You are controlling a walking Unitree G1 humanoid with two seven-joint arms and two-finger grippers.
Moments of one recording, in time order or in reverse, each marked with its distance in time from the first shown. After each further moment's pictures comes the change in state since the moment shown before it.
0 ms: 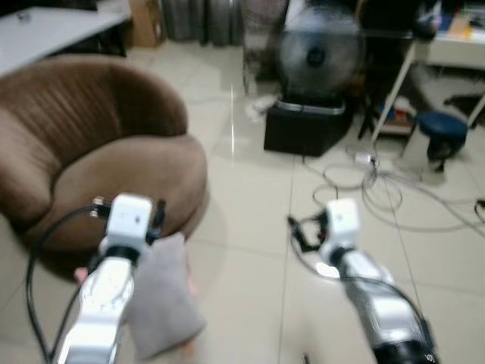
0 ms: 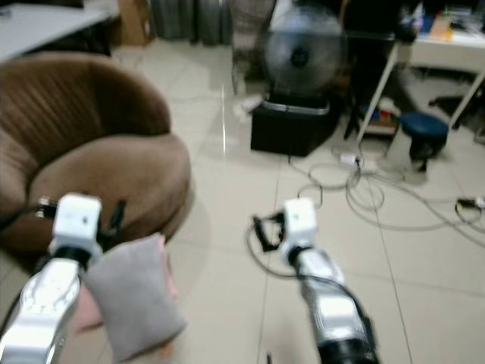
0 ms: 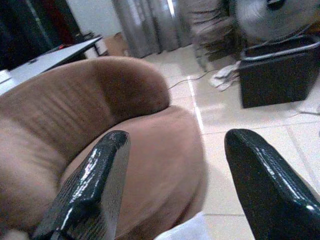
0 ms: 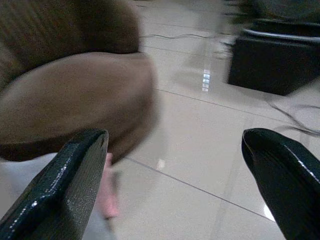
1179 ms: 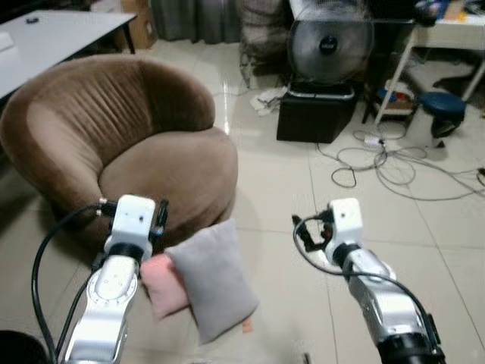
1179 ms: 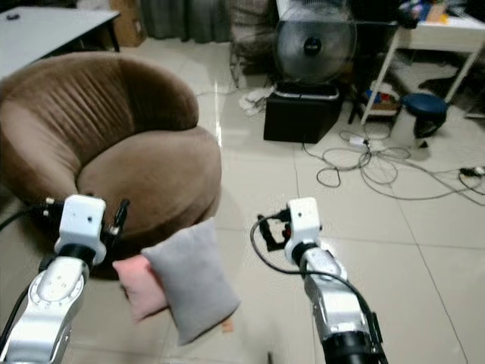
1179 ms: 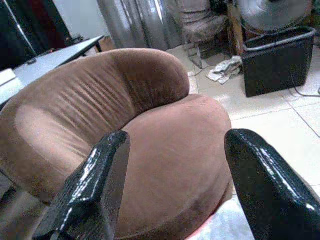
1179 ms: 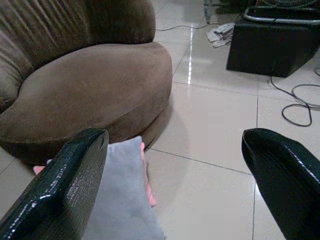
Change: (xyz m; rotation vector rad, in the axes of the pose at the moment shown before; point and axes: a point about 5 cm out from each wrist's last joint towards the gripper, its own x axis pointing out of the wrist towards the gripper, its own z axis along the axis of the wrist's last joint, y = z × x) left arm 0.006 -0.008 0.002 -0.005 -0.009 -0.020; right arm -0.001 -0.016 -0.005 -0.014 0.035 -0.053
